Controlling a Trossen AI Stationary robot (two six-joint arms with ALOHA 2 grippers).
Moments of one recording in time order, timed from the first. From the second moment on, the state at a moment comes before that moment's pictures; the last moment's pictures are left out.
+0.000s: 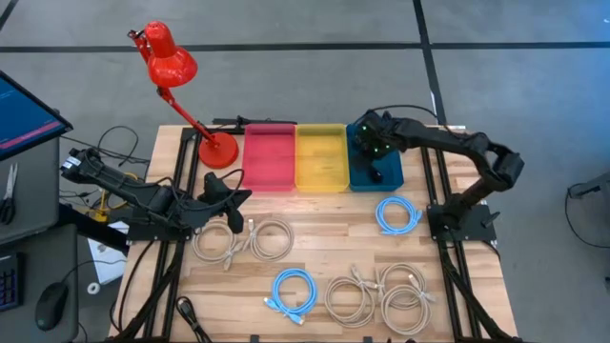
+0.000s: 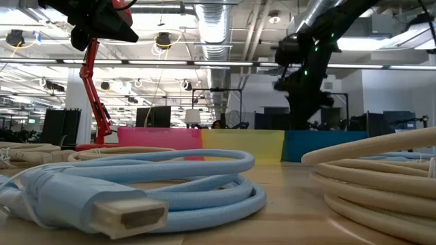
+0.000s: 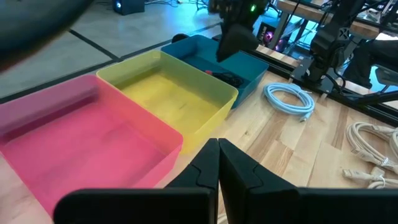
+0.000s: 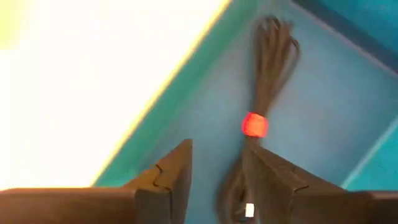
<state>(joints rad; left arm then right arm) -0.43 0.85 0.62 -0.31 -0.89 -0.58 -0.61 1.54 1.07 -0.70 0.02 0.28</state>
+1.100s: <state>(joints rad) -0.43 0.85 0.62 -0.31 -0.89 -0.58 -0.30 1.32 1.09 -0.70 -0.20 0.18</state>
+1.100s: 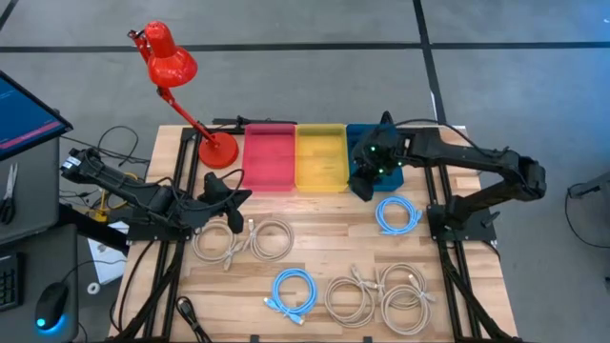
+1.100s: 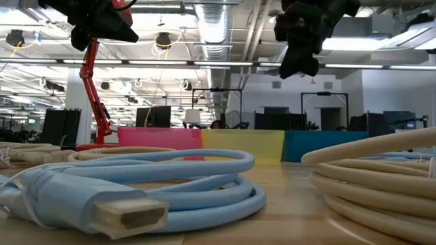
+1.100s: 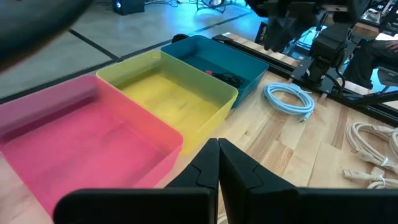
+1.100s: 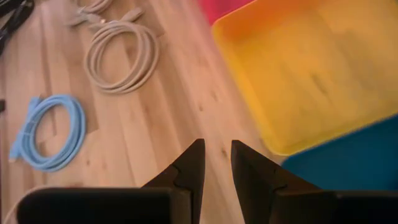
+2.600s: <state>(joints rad) -0.39 0.85 0.62 -0.20 -0.55 -0.55 -0.13 1.32 1.09 -0.36 -0.18 0.45</state>
